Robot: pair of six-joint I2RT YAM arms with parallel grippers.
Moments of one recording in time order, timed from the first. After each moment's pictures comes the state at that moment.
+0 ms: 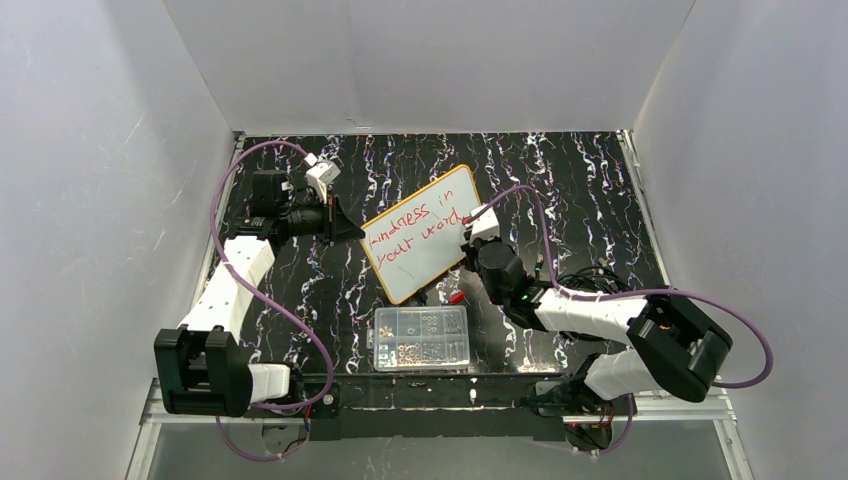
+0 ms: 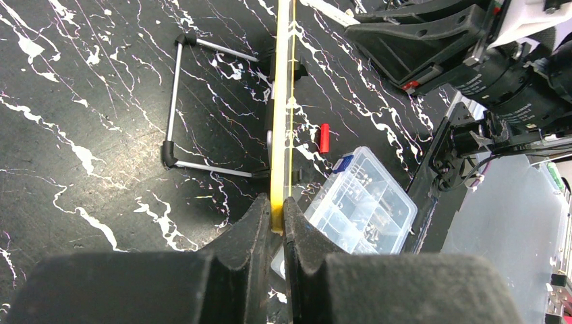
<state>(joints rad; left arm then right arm) -0.06 1.27 0.99 -0.46 0.93 0.07 0.91 1.37 0.55 0.54 0.59 -0.03</state>
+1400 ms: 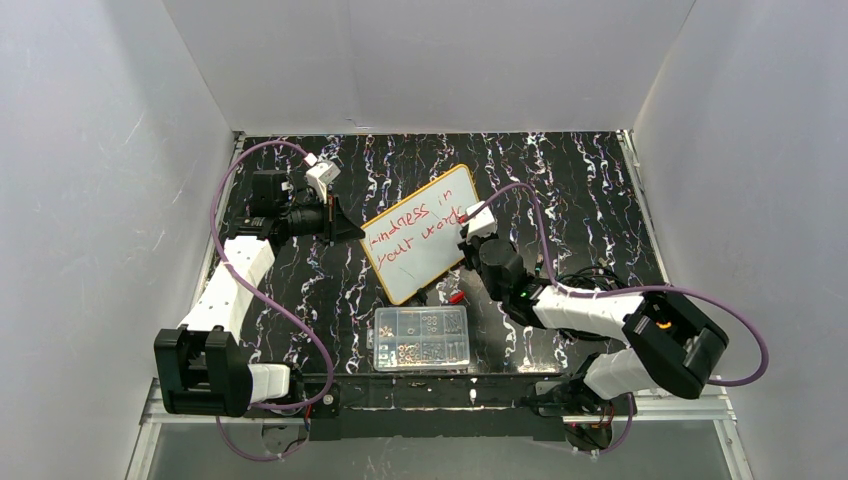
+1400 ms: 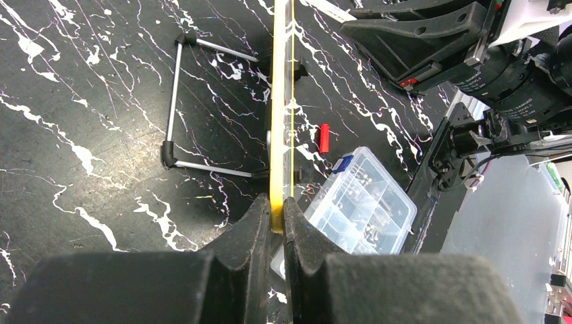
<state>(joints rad) -0.06 1.27 0.99 -0.46 0.93 0.07 0.89 1.38 0.57 0.59 0.53 -0.09</state>
